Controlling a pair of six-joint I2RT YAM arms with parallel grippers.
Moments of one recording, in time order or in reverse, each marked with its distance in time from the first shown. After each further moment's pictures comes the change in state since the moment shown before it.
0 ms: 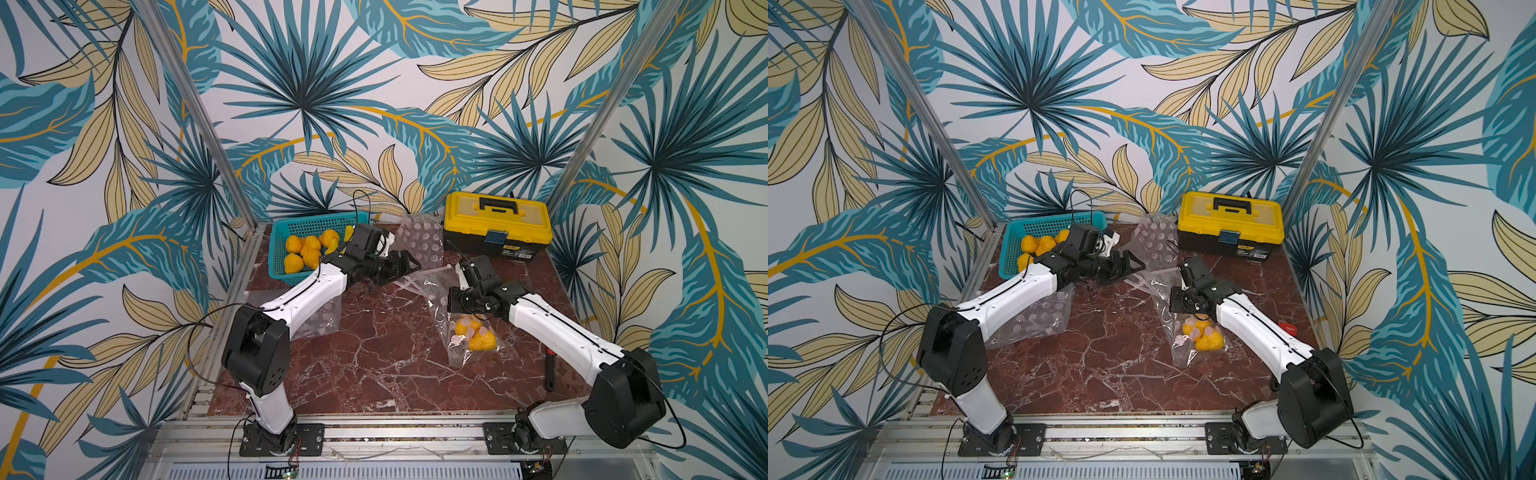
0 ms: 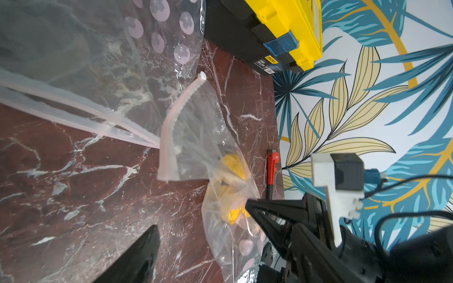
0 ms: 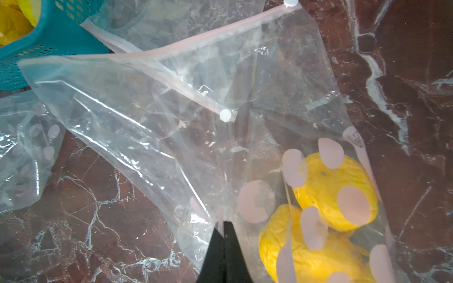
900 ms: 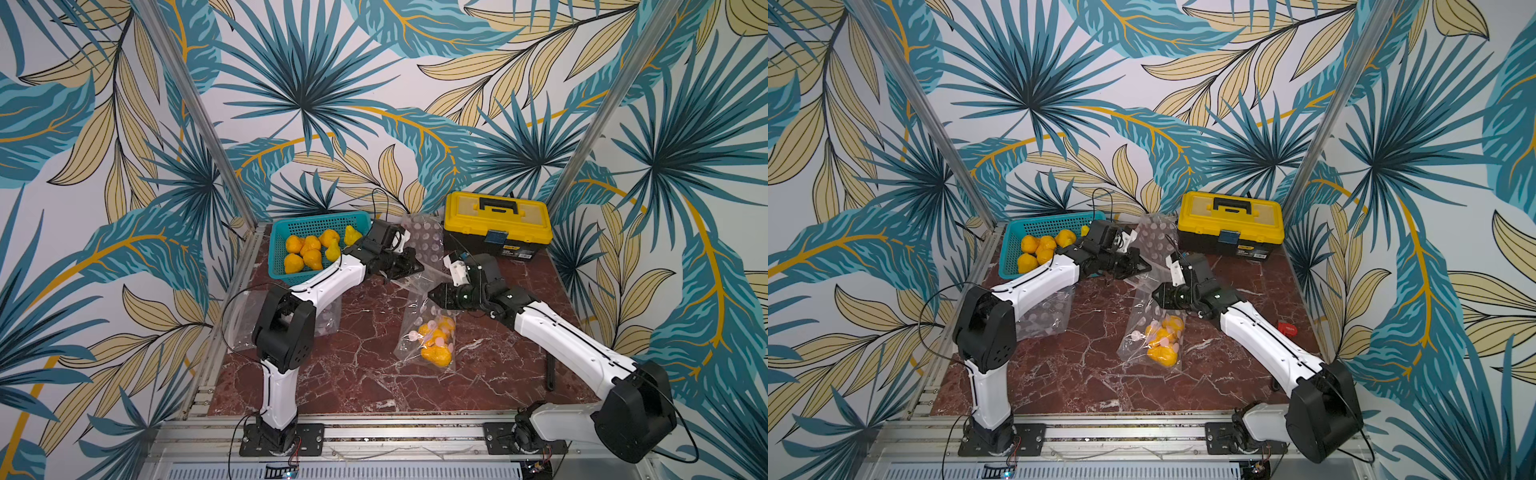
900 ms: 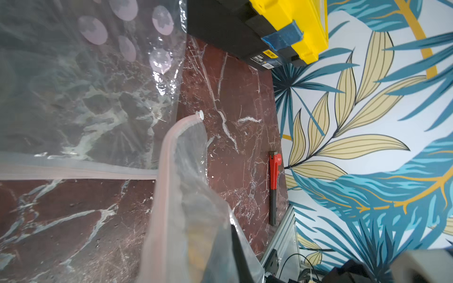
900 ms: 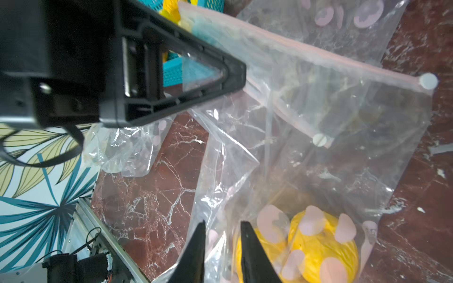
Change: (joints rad) left arm -0.026 0.177 0.168 0.013 0.070 0.087; right arm 0.024 -0.105 -0.042 0.195 -0.248 0.005
